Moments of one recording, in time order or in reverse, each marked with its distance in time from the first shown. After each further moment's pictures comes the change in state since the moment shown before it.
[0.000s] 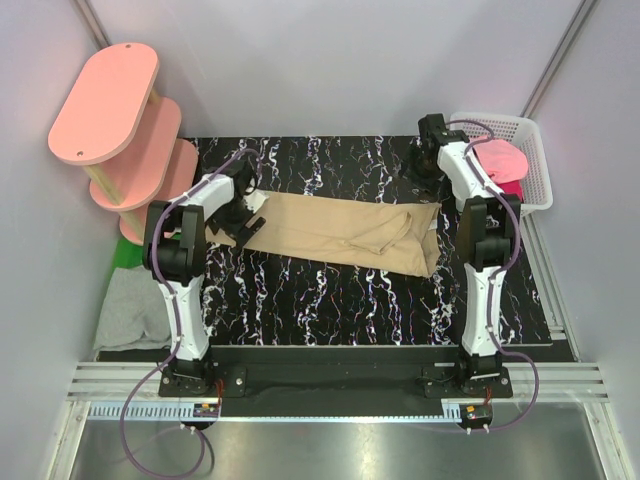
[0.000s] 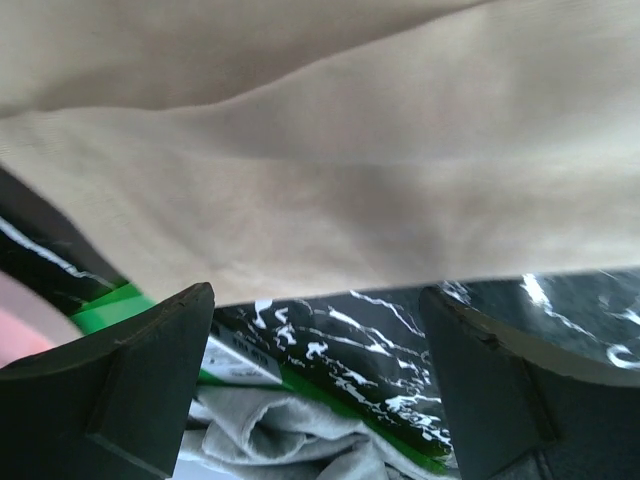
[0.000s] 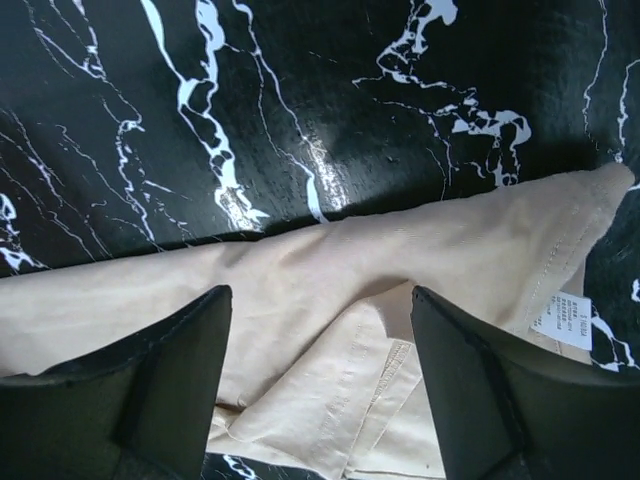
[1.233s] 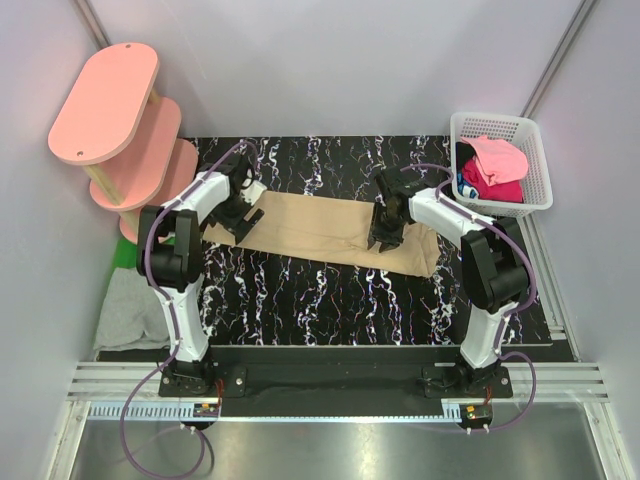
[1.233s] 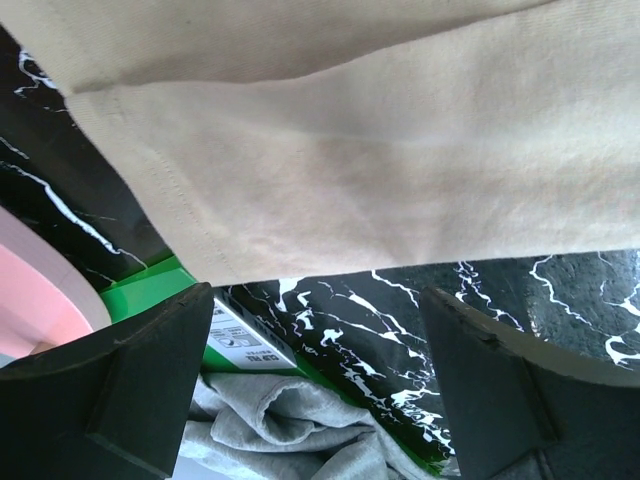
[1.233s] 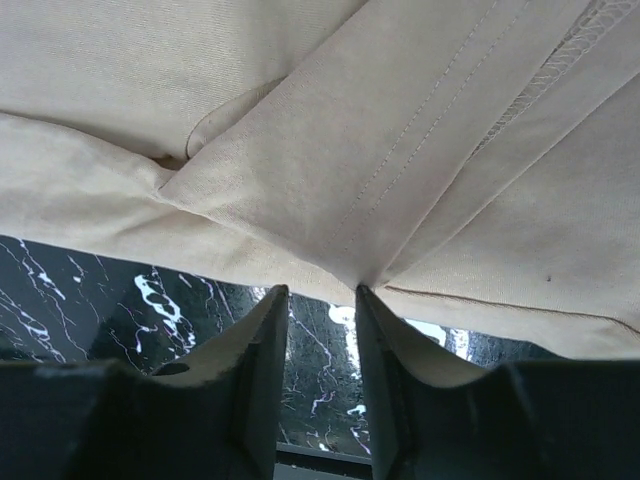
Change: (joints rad) left arm 0.015 -0.051 -0.005 0.021 -0.004 -0.019; right arm 0.294 -0.392 -0.670 0.185 -0.046 0.004
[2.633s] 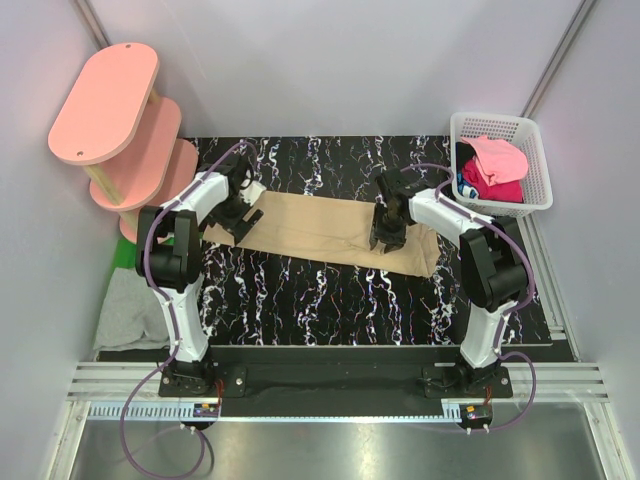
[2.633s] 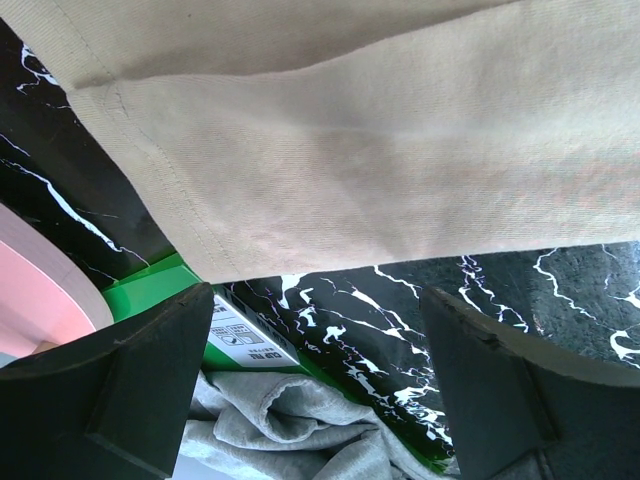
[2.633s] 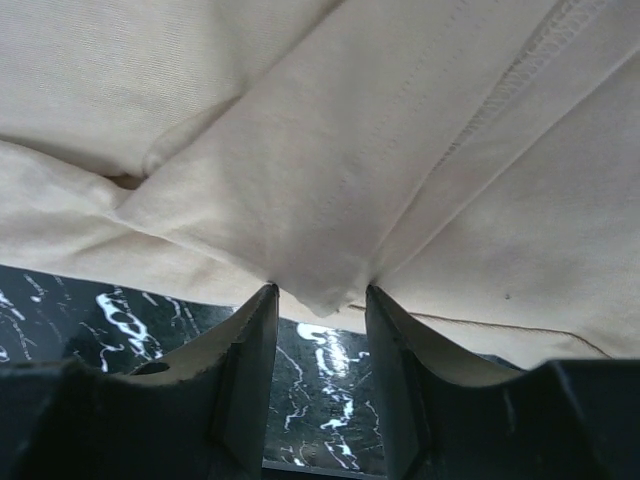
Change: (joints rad) left arm 0.005 -0.011 -0.006 0.000 0.004 0.011; right arm -0.008 0.013 -0.001 0.006 0.047 -0.037
